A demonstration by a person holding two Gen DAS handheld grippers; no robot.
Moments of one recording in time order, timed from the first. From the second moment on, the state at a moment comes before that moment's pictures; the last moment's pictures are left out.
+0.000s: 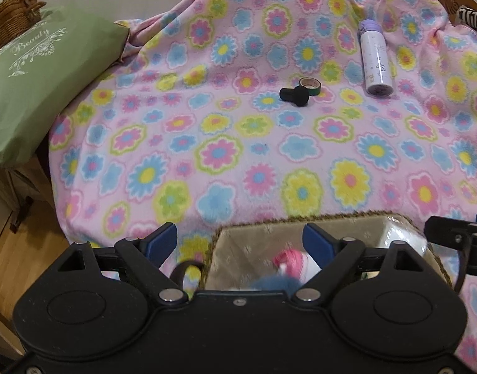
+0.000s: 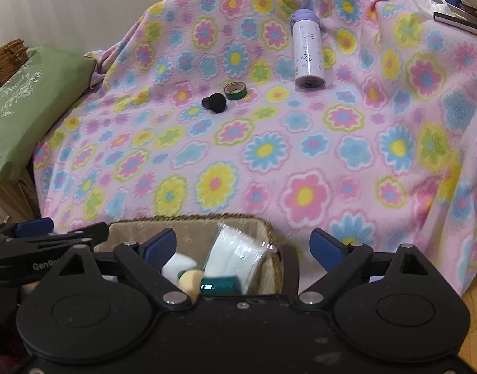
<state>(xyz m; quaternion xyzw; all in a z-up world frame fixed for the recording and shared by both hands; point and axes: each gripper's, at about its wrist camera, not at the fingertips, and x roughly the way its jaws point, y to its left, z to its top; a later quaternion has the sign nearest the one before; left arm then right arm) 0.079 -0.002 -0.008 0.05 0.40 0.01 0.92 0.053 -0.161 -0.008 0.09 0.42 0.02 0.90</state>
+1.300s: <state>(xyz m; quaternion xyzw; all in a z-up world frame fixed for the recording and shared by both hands) 0.271 -0.015 -0.050 0.08 0.34 -0.04 0.93 0.322 -0.153 -0.096 -0.04 0.37 0.05 0.93</state>
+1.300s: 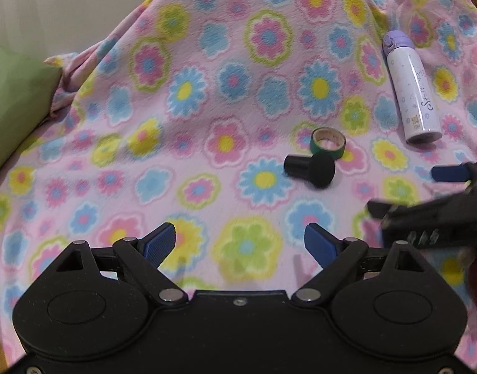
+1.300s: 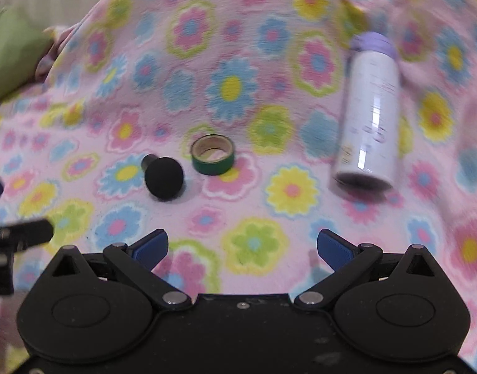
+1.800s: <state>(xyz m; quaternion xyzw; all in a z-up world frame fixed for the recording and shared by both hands) 0.341 -0.050 -0.066 0.09 0.33 -0.10 0.93 0.327 -0.157 -0.109 -0.02 0.38 0.05 0.92</state>
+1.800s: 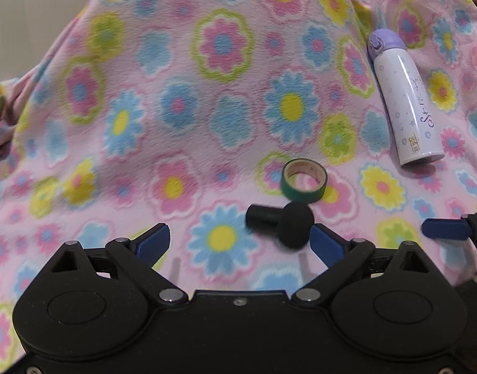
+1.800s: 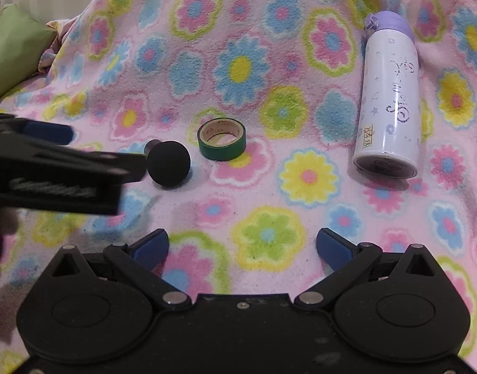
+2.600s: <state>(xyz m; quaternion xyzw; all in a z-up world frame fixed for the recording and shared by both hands) 0.363 -0.056 -0.076 0.06 0.34 -0.17 0.92 0.328 -0.159 -0.109 -0.01 0.38 0.05 0.92</state>
